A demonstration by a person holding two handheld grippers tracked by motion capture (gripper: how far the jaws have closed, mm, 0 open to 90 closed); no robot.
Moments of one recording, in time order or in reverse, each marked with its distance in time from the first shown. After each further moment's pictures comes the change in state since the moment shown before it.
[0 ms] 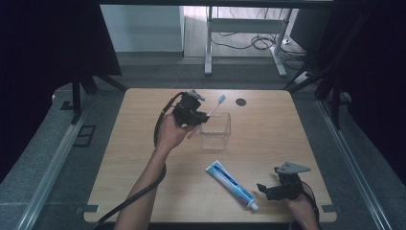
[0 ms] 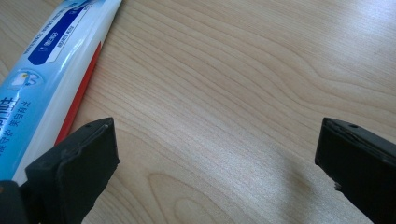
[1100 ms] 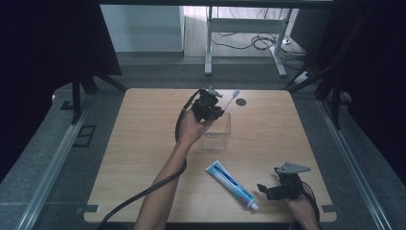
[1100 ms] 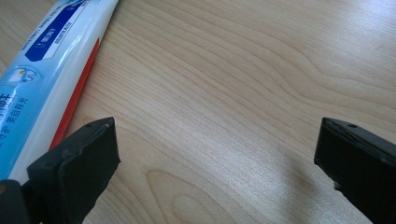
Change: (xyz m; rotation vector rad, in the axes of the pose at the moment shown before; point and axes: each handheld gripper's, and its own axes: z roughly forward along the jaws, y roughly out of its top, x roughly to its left) left arm -0.006 0.028 0.055 -0.063 0.043 0.027; right arm -0.001 -0.001 0.000 0.009 0.002 0.003
